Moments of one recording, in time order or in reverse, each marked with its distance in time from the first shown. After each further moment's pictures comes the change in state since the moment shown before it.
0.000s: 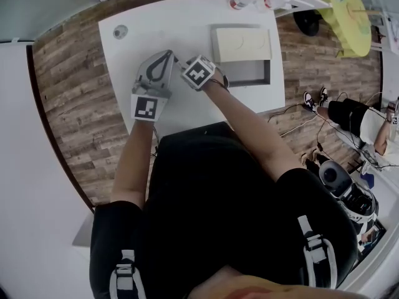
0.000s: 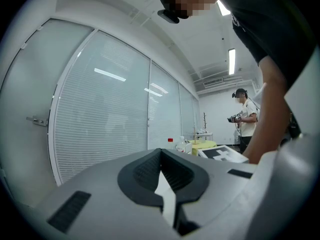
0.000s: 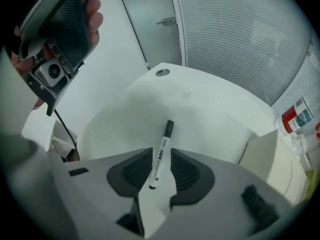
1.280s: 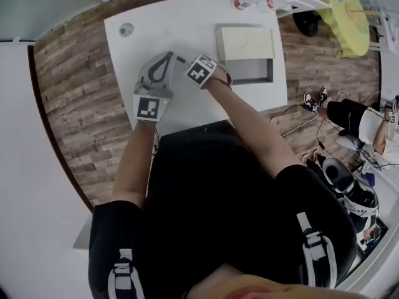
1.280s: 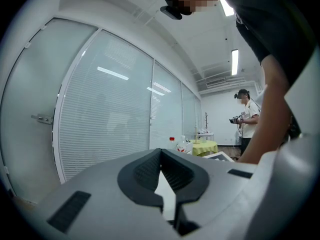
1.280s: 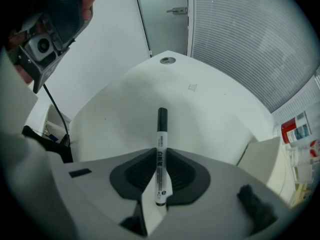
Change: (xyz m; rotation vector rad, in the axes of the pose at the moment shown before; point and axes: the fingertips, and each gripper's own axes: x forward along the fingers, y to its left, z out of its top) left arm -0.028 0.013 -0.004 -0.017 0.011 0.016; right arm 0.020 -0.003 -0.012 -0.100 0.111 -0.093
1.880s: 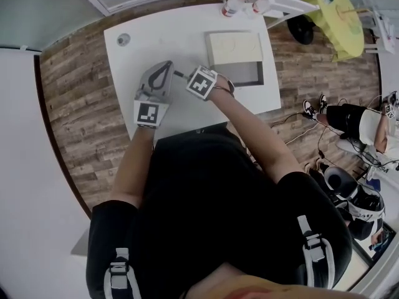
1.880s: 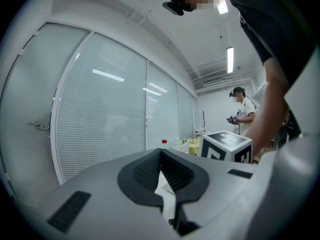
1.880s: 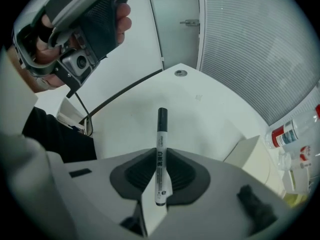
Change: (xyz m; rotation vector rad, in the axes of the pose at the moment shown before) left arm -0.006 -0.051 0.025 0.046 -0.003 -0.017; right arm -0.074 0.031 -0.029 -0.097 -0.056 0.063
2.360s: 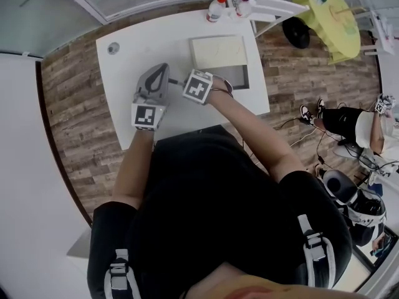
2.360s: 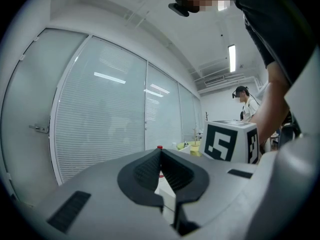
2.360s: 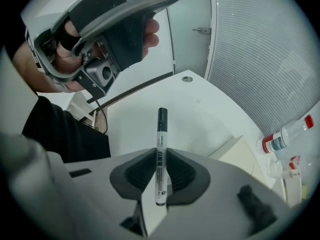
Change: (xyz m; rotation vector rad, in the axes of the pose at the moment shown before) left arm 0.035 -0.052 0.024 0.033 -0.004 0.034; right arm -0.063 -0.006 -0.037 -0.137 -0.010 0.050
